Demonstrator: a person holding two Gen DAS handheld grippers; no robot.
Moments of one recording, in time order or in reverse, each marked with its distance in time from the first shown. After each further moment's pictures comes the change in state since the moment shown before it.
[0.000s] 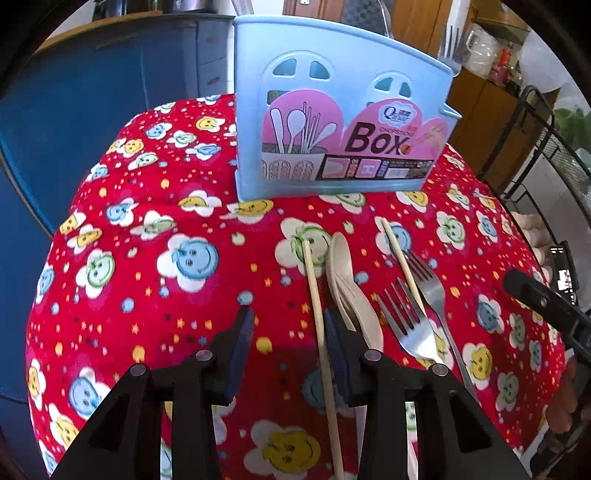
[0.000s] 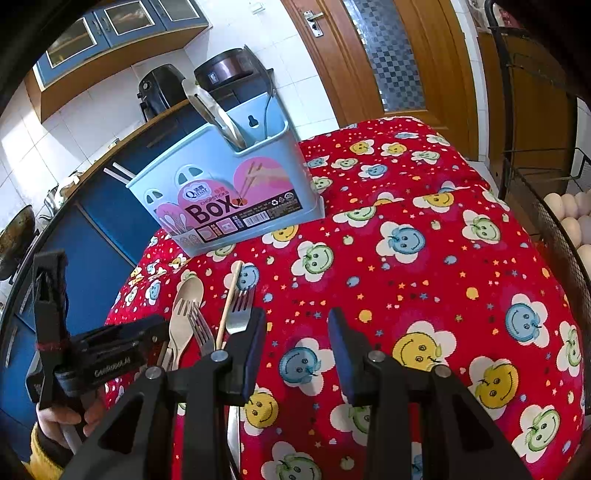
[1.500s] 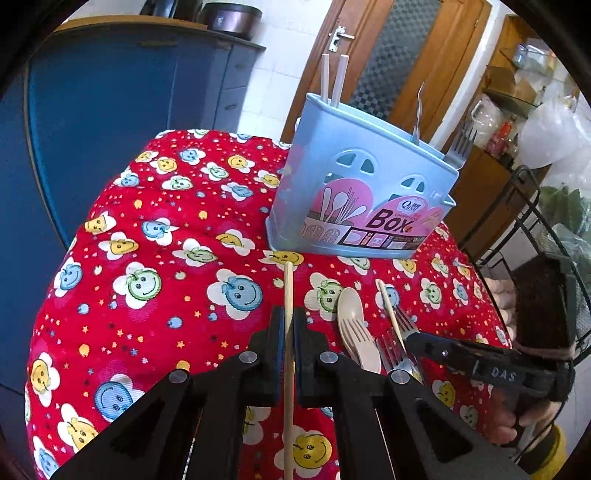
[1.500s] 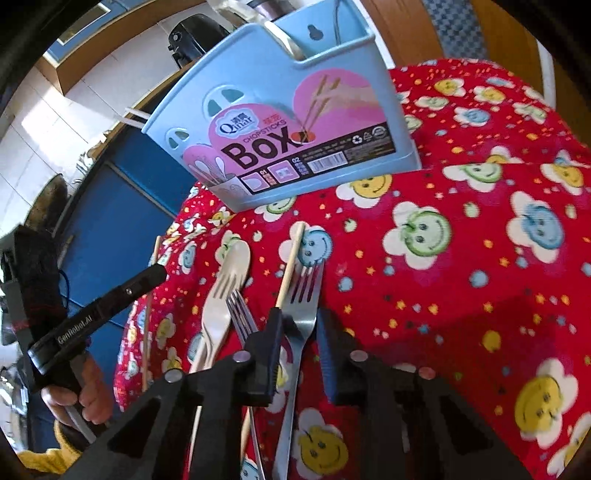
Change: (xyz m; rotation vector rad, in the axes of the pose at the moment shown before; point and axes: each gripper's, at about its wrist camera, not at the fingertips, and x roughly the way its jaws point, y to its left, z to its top) left arm -0.039 0.048 0.002 -0.169 -0.167 -0.123; right arm 0.074 0.021 0.015 -0.011 0.259 0.266
